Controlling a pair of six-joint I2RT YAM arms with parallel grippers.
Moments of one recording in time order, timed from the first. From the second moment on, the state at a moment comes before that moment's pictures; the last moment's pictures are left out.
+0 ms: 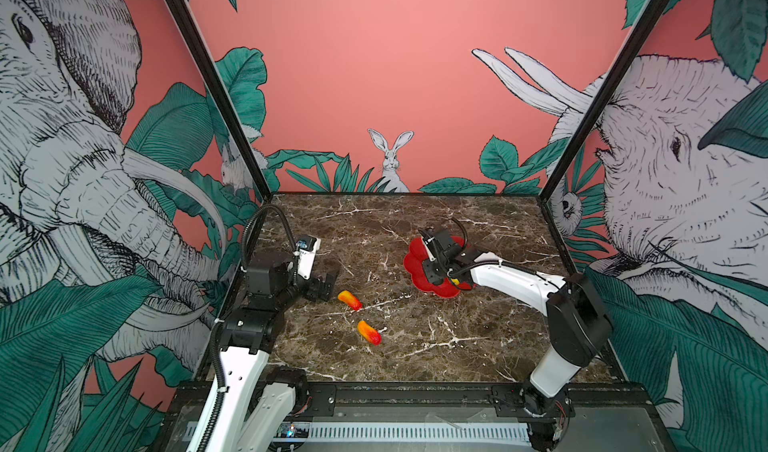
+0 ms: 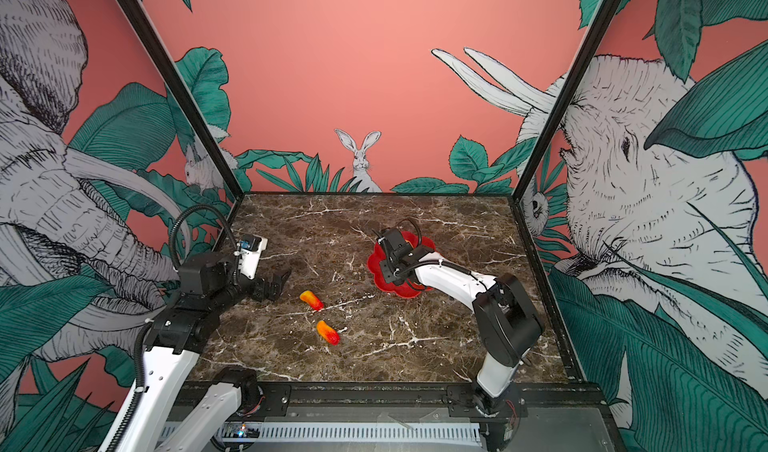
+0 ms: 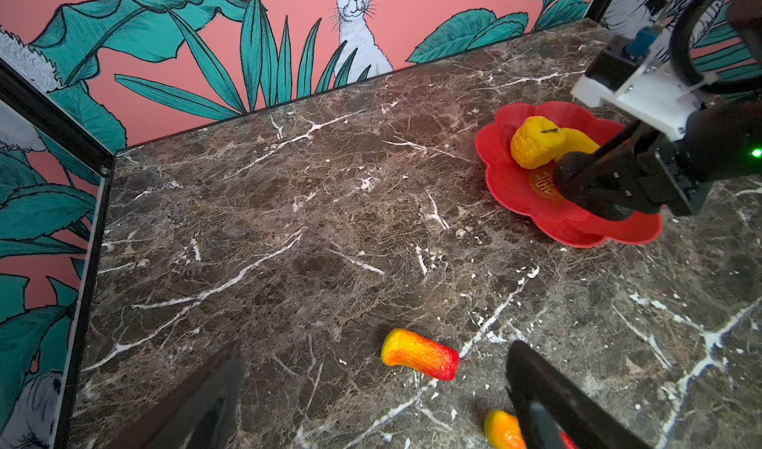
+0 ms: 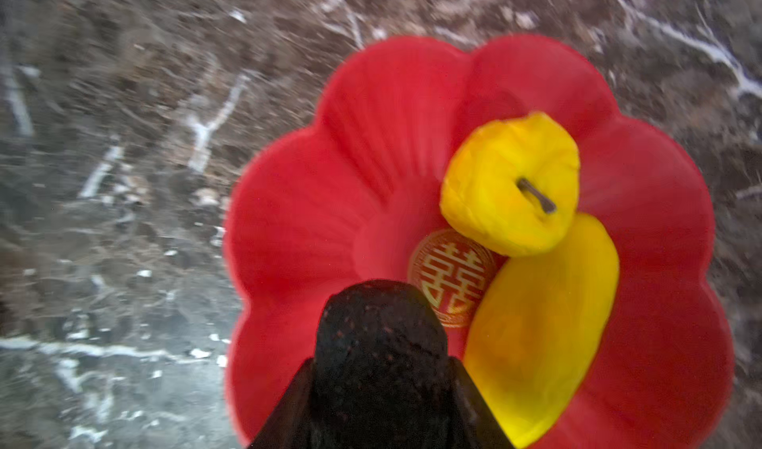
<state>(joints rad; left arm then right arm) -0.15 0.70 0.83 -0.66 0.25 0.18 0.68 1.70 1.17 -0.51 0.21 0.24</state>
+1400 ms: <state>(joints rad) -0.15 0.70 0.83 -0.66 0.25 0.18 0.68 1.80 1.22 -0.50 0.35 0.21</state>
